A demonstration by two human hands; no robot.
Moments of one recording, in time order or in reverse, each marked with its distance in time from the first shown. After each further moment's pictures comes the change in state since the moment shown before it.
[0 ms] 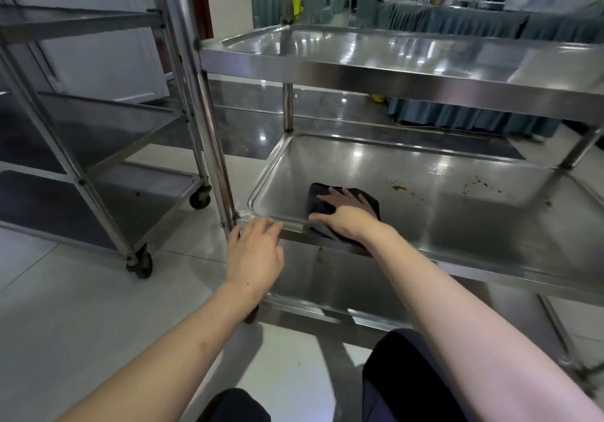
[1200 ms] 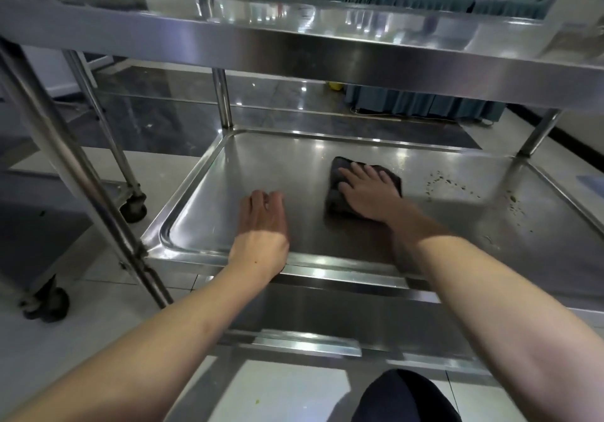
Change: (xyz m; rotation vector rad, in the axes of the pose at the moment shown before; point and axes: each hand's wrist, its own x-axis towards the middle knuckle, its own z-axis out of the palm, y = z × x) left_hand 0.124 0.097 0.072 0.102 0.002 0.248; right_hand 0.081 0.169 -0.050 -0.233 0.129 0.167
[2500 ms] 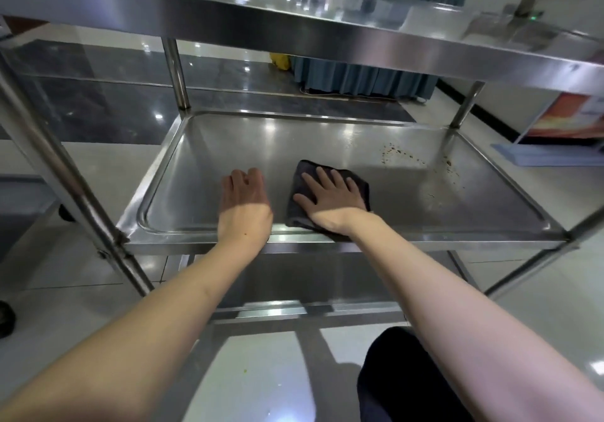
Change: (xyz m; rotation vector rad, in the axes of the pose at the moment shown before) left_hand -0.007 0.006 -0.012 -0.203 0.133 -0.101; right_hand -0.103 -0.059 0.017 -0.016 -0.019 0.128
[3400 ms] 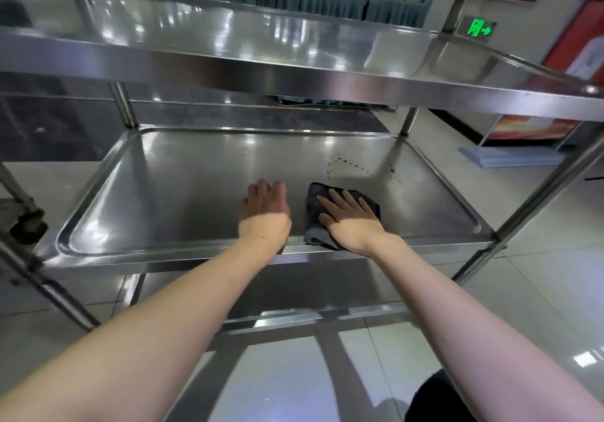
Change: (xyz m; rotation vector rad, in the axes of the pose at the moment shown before) left_hand 0.012 0.154 0.015 -0.051 -0.158 0.059; right_hand -0.053 0.156 -0.017 0.074 -0.050 0.041
